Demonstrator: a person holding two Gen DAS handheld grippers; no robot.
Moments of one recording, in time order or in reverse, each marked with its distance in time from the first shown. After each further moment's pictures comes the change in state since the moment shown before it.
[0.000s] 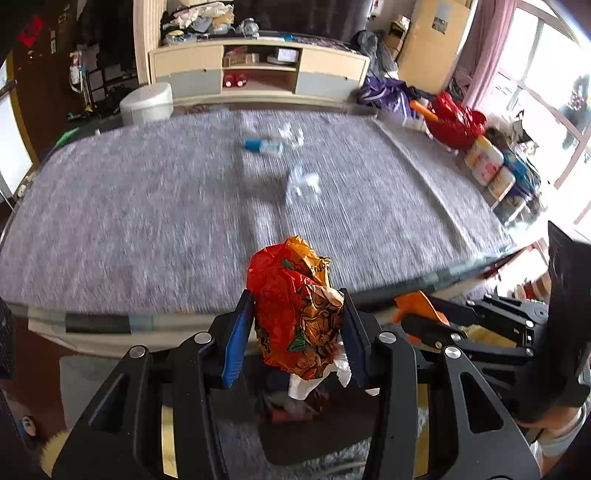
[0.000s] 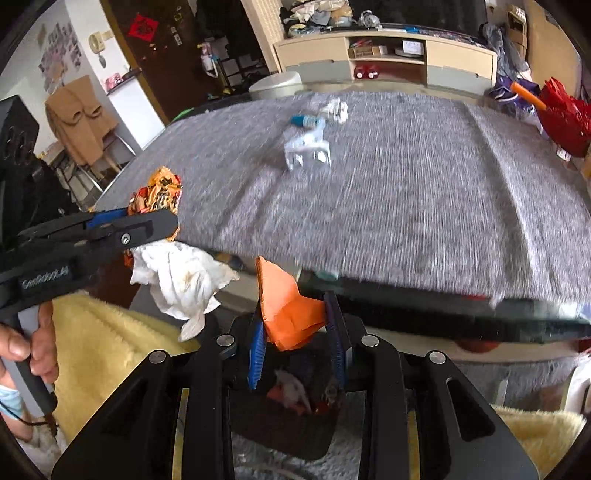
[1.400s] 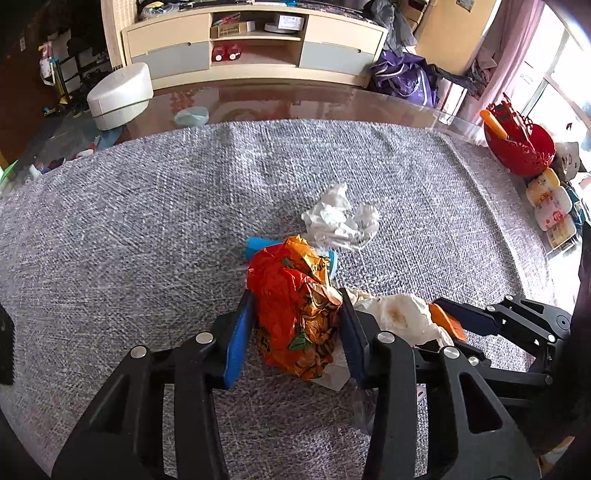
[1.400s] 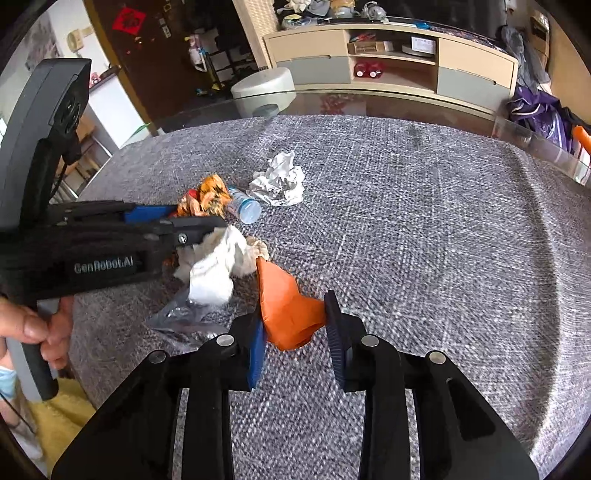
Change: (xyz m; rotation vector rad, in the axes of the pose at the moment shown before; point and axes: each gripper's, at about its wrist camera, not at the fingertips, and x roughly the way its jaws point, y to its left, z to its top) left arm 0.176 0.054 0.178 0.010 0.123 -0.006; right arm 0.109 -0.069 0.165 -0.045 0.021 -0.024
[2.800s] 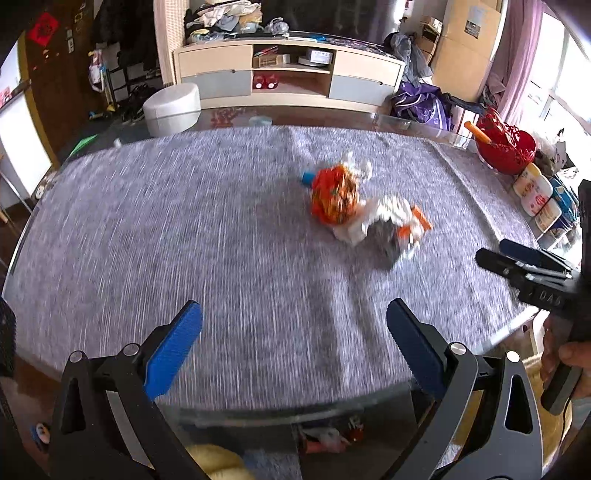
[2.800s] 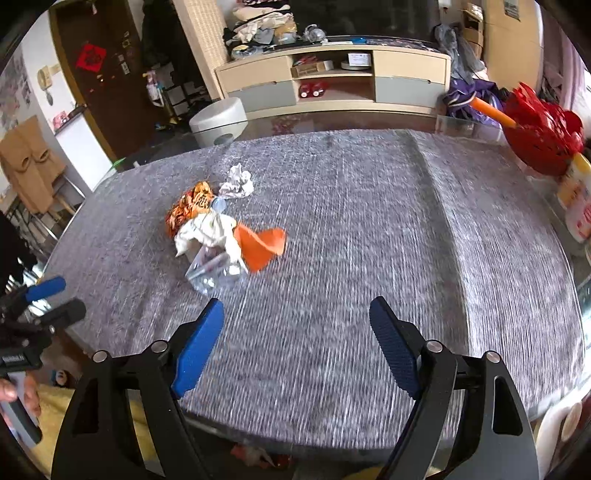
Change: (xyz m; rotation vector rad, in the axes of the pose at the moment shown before) left arm -0.116 0.000 -0.111 -0.047 -0.130 0.109; right arm -0.074 -0.009 -0.048 0.130 -0.089 -0.130
